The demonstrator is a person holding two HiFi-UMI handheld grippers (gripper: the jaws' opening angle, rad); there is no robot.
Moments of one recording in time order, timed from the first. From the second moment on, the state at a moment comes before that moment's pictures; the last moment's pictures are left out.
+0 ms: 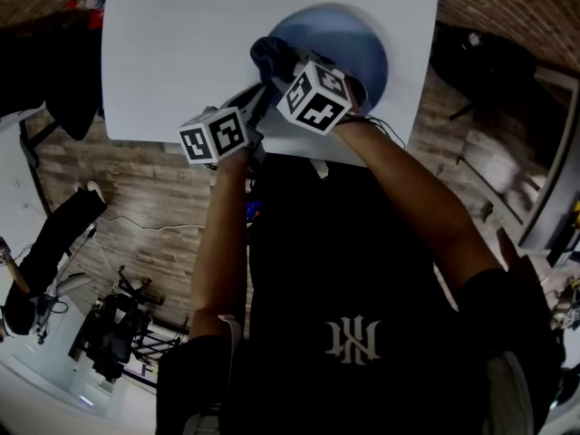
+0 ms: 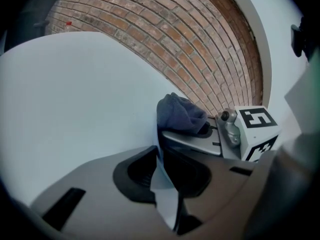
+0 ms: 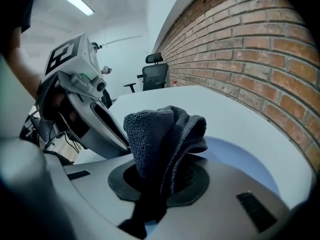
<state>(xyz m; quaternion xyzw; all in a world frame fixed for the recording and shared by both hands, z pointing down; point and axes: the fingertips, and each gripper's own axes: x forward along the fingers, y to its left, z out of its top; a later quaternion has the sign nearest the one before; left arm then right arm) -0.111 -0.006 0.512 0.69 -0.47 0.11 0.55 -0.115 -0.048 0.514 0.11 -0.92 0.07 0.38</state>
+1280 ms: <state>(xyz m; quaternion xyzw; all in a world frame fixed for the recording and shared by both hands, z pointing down) -0.112 -0.003 0.516 0.69 -0.47 0.12 0.53 -0.007 -0.112 0.524 0.21 -0.84 -0.01 0.51</state>
